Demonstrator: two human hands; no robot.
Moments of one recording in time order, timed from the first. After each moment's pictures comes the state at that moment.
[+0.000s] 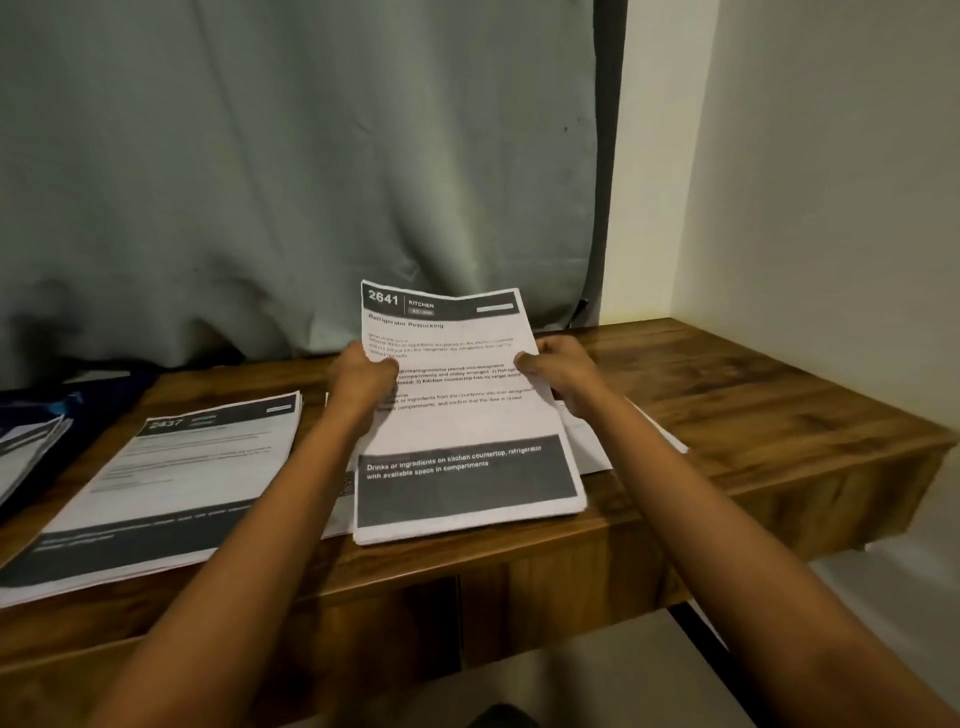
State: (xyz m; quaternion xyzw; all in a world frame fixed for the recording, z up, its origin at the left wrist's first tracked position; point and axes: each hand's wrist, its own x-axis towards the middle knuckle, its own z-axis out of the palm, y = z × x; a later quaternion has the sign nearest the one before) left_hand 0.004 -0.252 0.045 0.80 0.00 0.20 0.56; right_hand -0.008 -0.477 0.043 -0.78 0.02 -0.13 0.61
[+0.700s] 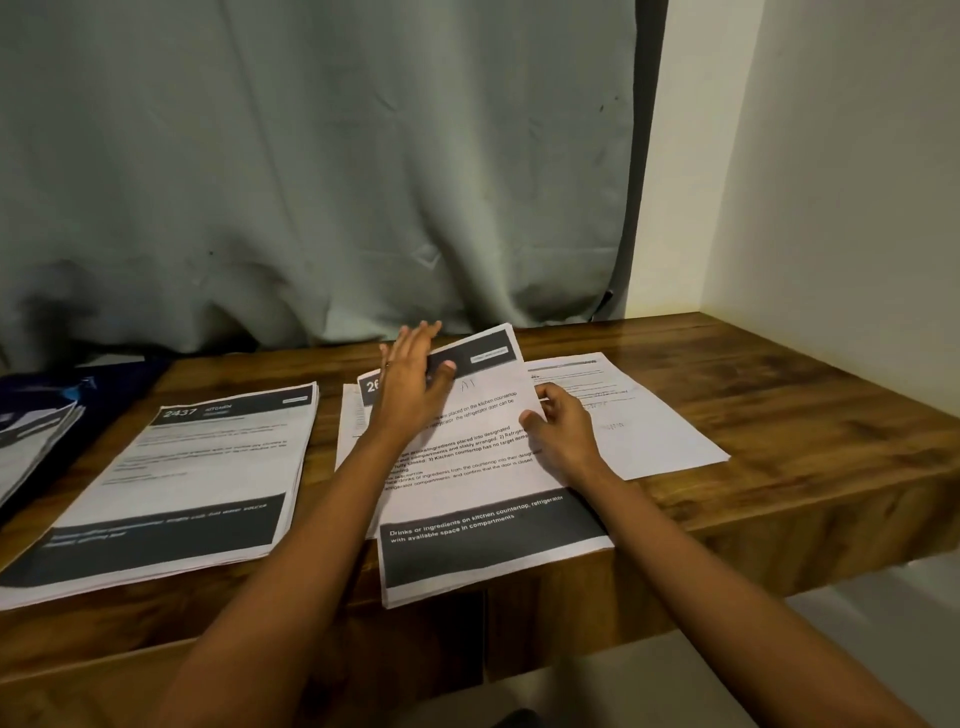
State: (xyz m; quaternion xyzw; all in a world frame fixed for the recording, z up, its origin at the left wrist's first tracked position) left_hand 0.043 -0.256 0.001 0.87 -0.20 0.29 0.36; right_hand -0.002 -0.445 -0.042 -0.78 -0.02 -0.20 0.59
